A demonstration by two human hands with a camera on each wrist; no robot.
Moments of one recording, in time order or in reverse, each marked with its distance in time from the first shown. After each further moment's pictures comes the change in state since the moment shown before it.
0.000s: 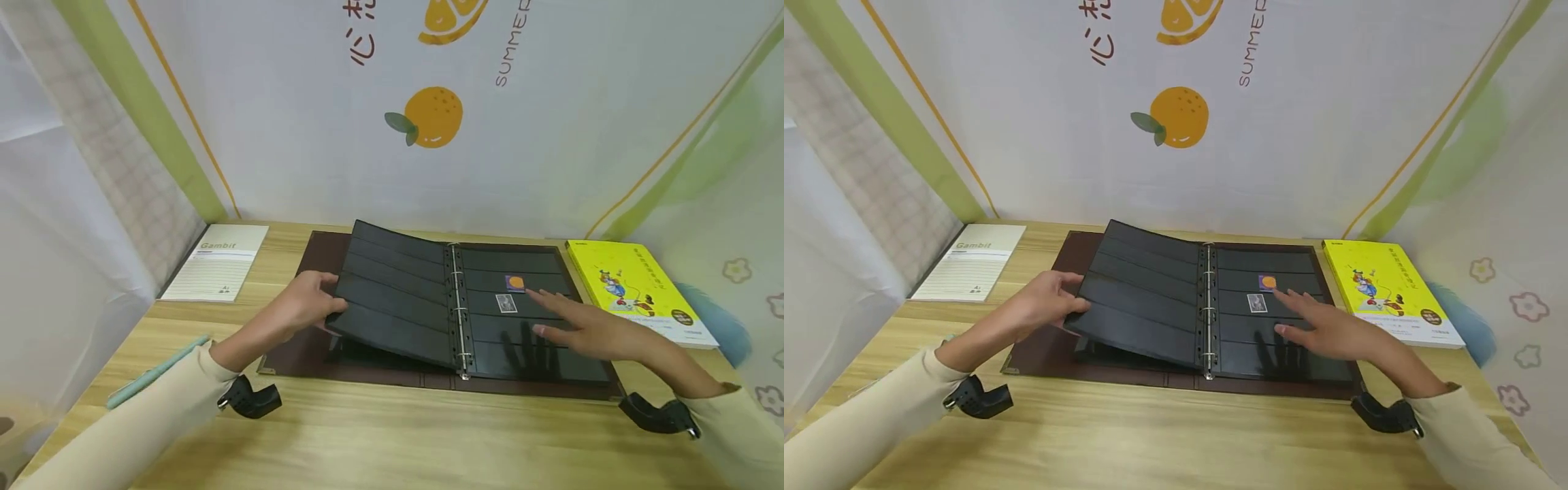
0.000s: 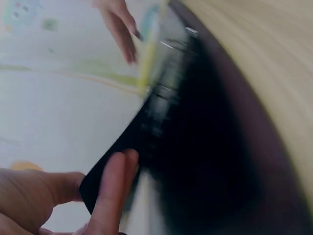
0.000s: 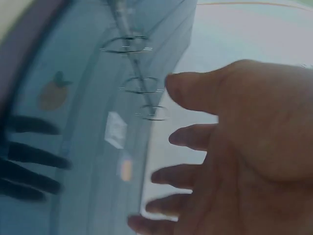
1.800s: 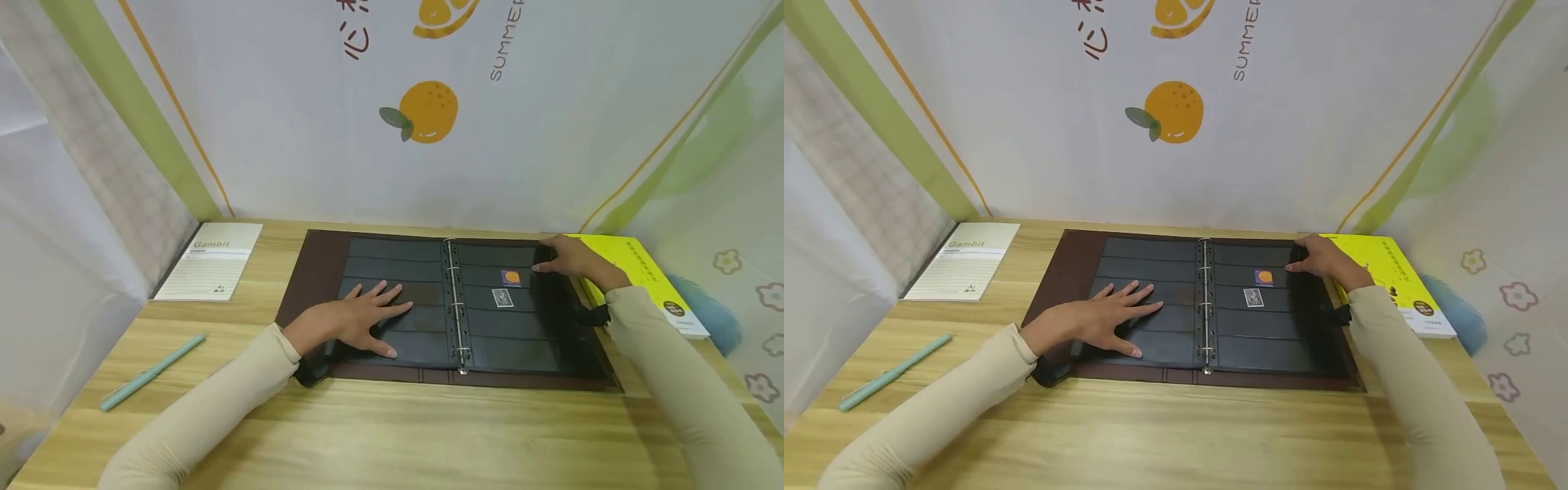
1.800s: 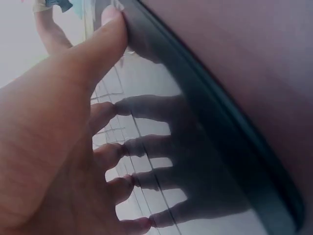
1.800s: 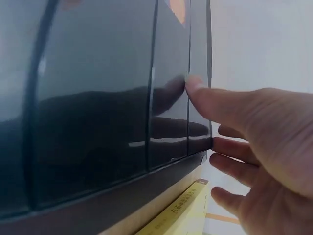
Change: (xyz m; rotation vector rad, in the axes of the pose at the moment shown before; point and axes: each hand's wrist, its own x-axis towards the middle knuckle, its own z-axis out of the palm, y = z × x) left_hand 0.060 -0.017 0.057 0.950 -0.426 0.379; right_hand 0.111 0.103 -0.045 -0.182 0.147 0.161
